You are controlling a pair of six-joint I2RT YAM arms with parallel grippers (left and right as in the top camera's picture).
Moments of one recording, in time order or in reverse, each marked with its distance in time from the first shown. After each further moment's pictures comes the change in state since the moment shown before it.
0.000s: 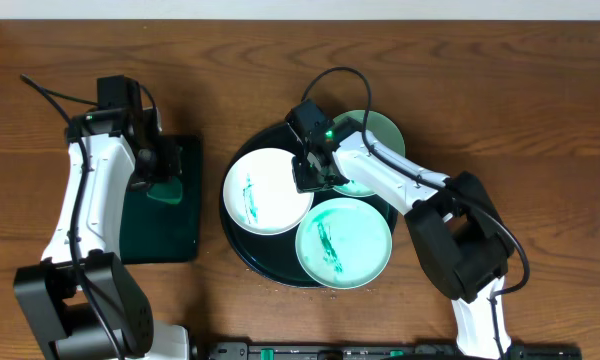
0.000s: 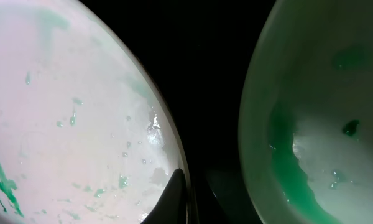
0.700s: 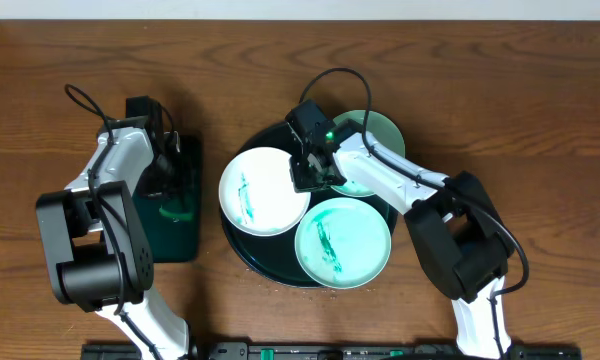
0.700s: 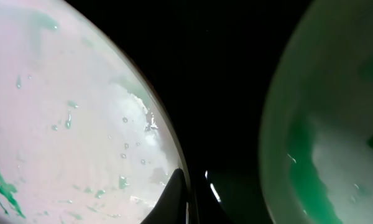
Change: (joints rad) left arm 0.000 0.262 -0.079 0.161 -0.001 0.048; right arm 0.000 0.000 -0.009 0.032 -0.036 -0.009
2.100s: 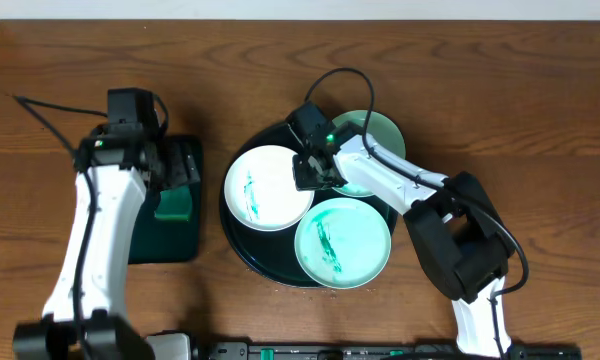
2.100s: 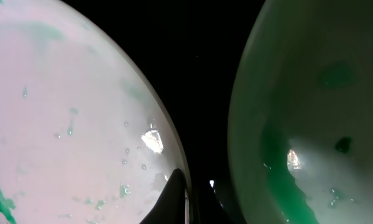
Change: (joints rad) left arm -0.085 -0.430 -0.019 -0.132 -0.111 -0.174; right arm 0.002 -0.001 -0.027 0.048 0.061 0.063
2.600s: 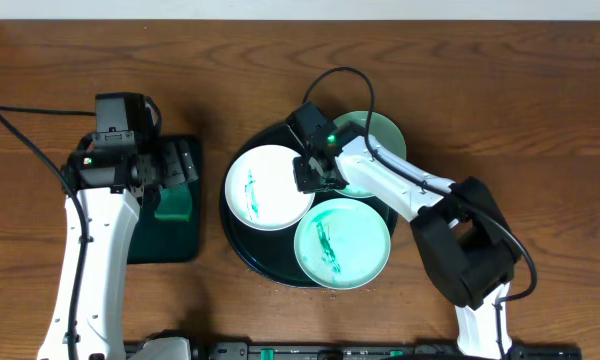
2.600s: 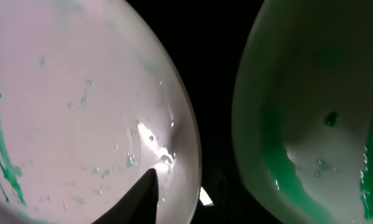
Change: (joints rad) left arm 0.000 -0.132 0.000 0.006 0.037 0.000; right arm 0.008 -0.040 -0.008 -0.043 0.011 -0.037
